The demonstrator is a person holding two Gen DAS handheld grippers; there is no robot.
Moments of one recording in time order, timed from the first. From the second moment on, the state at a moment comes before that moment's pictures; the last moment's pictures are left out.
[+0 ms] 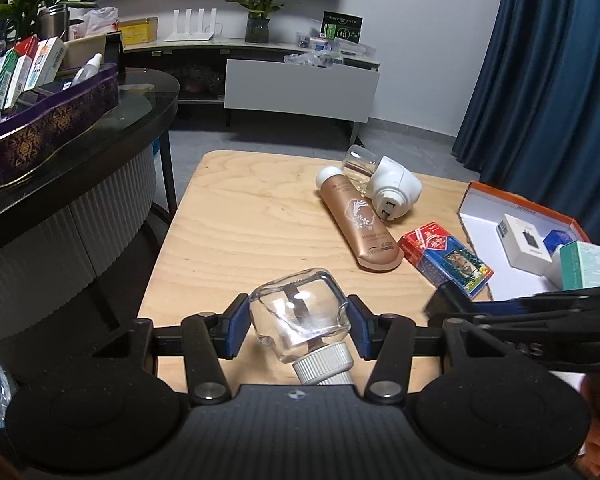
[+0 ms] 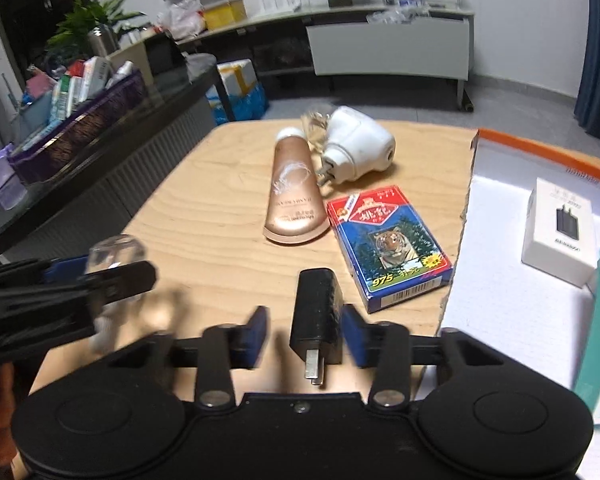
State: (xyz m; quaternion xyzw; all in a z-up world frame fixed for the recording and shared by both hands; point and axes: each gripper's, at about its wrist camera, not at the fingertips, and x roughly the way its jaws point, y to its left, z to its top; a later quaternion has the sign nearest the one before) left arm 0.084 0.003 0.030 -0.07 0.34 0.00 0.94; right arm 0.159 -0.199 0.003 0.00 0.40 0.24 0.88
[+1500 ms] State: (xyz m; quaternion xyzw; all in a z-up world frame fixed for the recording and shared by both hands) left arm 0.022 -0.155 0.080 0.00 0.26 -0.18 0.95; right arm -0.002 -0.388 0.075 0.09 0.23 0.04 0.97
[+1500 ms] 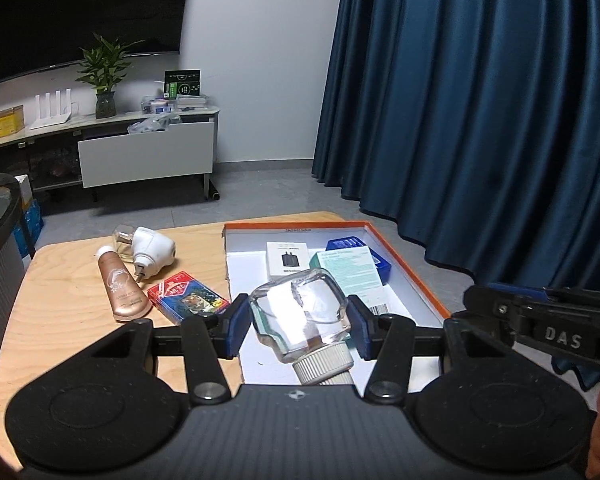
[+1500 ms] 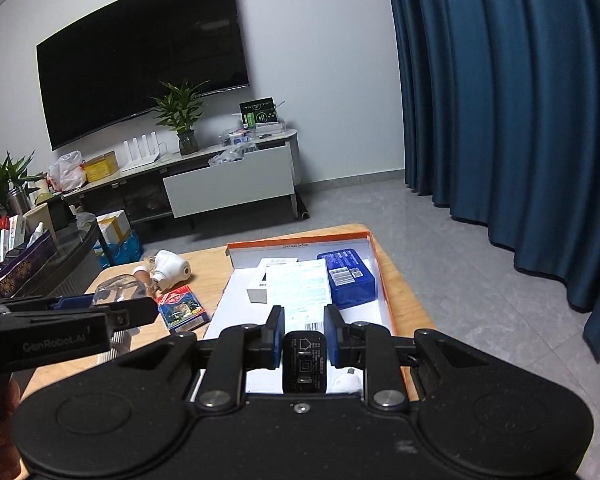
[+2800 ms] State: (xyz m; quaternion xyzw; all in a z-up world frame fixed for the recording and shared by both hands) left arm 0.011 -0.154 0.081 -0.02 0.26 -0.17 0.95; right arm -0.008 -0.386 0.074 0.09 0.22 0.05 0.97
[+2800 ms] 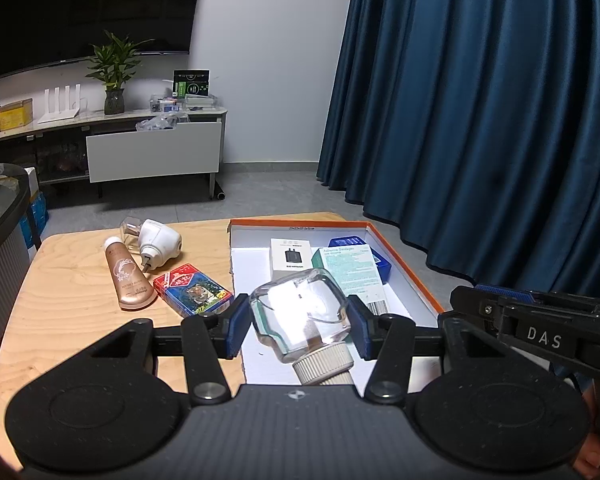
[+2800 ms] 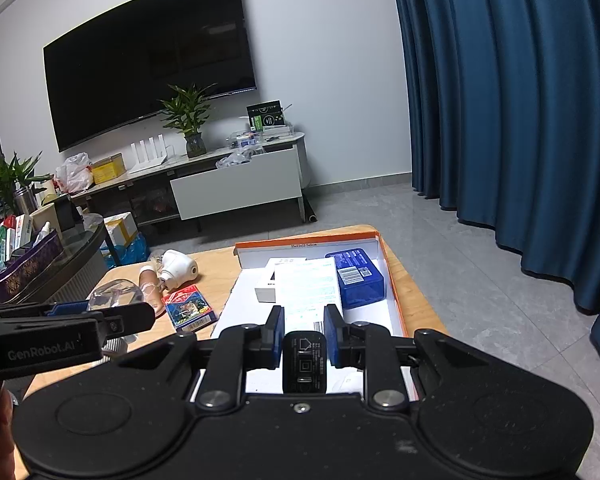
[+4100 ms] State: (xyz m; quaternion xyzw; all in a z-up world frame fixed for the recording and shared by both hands) left arm 0.017 -0.157 0.069 -0.02 0.28 -0.17 0.95; right arm 0.001 -0.389 0.063 0.09 0.23 0.05 0.97
